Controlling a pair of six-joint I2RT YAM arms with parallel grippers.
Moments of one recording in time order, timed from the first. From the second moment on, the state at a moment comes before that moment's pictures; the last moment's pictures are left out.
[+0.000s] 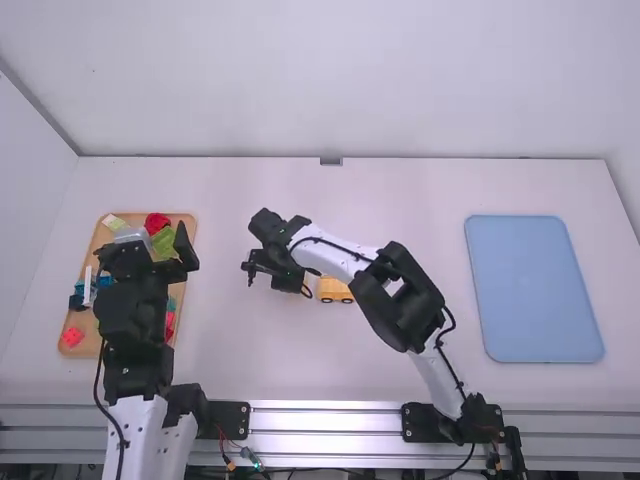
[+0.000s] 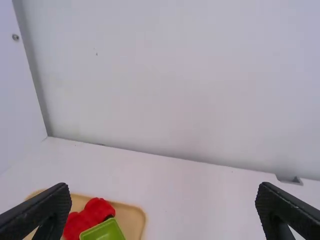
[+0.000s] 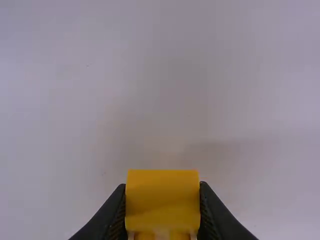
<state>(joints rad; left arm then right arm) 0.21 0.50 0.39 0.10 0.00 -0.06 0.85 2.24 1.67 -0.85 -0.08 -0.63</state>
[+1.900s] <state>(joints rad) 0.22 0.62 0.39 0.18 0.29 0.07 0.69 2.00 1.66 -0.81 -0.16 -0.63</state>
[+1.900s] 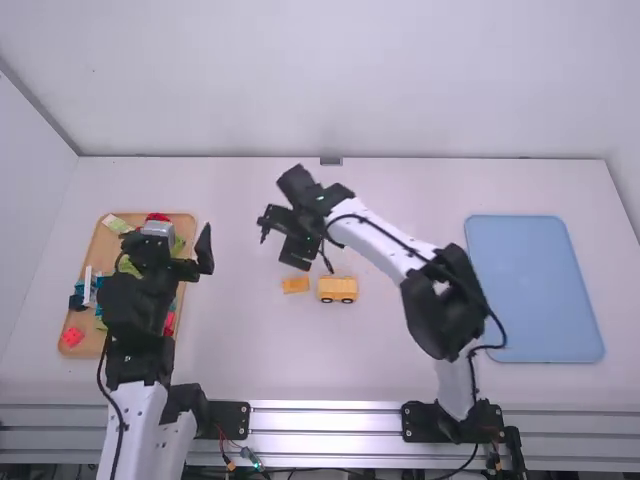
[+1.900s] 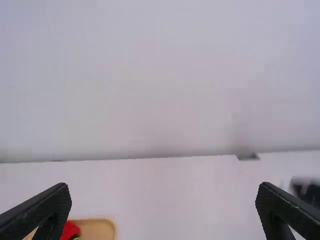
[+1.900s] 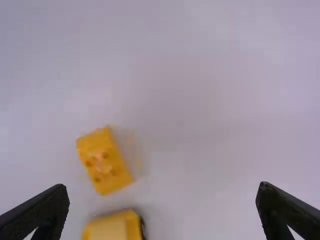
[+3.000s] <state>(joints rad) 0.00 1.87 0.69 0.06 1.11 1.12 0.10 1.54 0.57 0.12 -1.08 -0.87</state>
